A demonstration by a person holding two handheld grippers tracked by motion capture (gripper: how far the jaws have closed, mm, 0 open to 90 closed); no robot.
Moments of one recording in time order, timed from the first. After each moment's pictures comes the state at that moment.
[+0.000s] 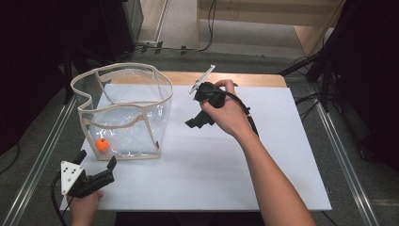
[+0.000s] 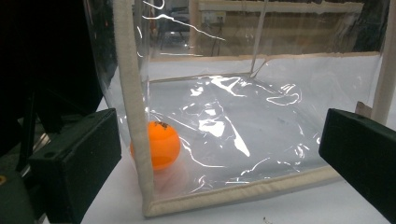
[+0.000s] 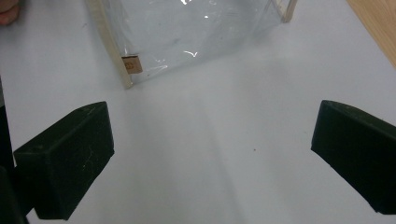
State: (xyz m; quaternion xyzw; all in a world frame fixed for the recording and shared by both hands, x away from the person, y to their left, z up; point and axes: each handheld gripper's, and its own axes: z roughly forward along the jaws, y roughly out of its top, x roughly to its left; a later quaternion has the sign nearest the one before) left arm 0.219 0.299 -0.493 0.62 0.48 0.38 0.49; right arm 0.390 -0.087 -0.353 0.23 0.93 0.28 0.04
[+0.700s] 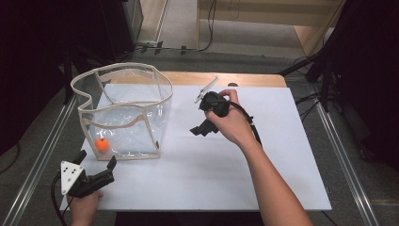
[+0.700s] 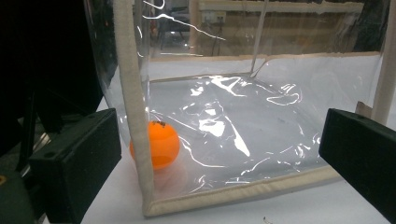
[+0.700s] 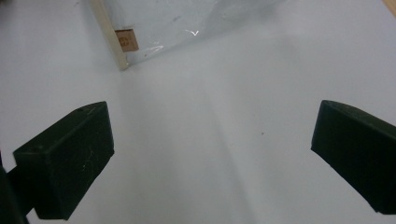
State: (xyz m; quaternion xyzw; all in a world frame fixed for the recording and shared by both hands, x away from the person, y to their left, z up) left arm 0.219 0.299 -0.493 0.62 0.48 0.38 0.49; right arm 0.382 -0.098 -0.382 0.23 0.93 0.28 0.04
